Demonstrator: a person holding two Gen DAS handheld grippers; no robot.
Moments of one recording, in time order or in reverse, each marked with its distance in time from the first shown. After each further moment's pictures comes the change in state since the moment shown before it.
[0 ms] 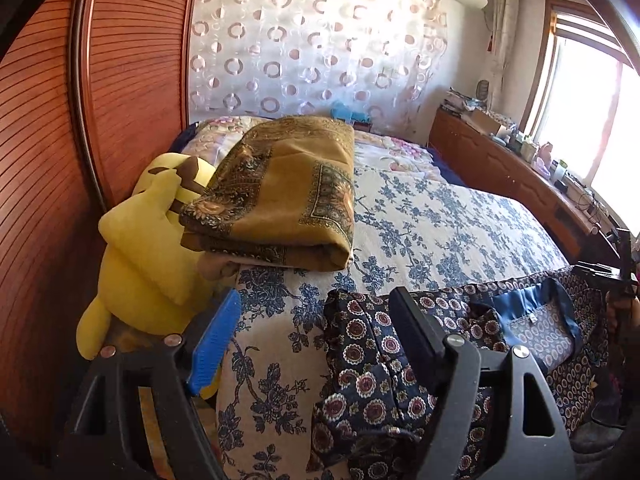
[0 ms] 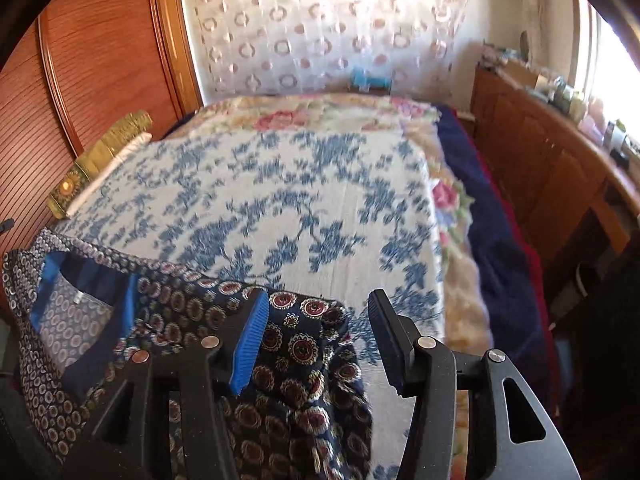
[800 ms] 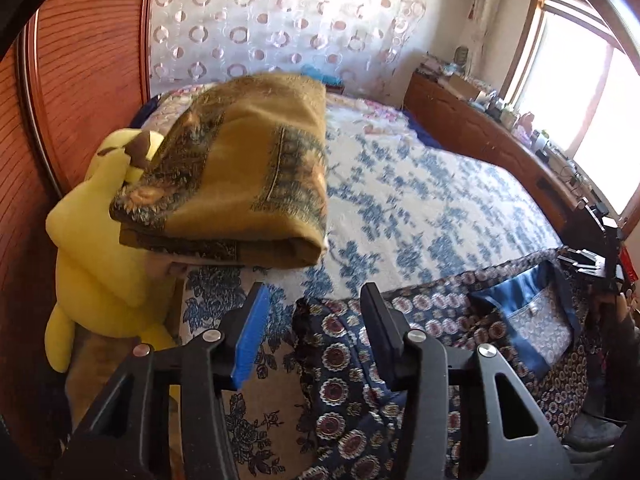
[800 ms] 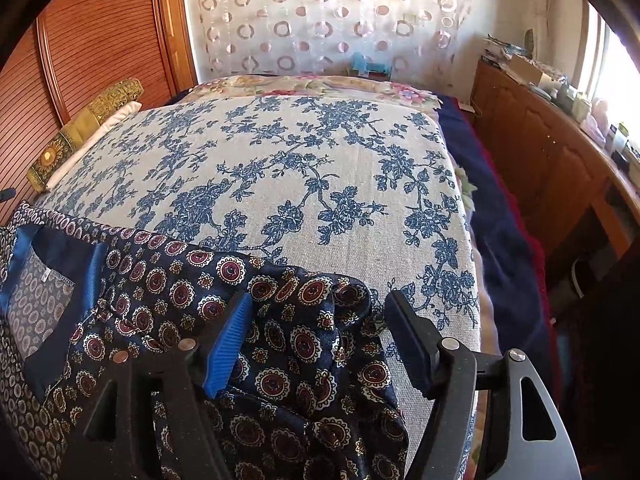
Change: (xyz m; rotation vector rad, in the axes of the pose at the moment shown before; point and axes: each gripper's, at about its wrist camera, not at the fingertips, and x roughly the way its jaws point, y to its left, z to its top) left arm 0.056 -0.007 0.013 0.041 0.153 -0.101; right arm 0.030 0.010 -0.007 -0.038 0.027 -0.042
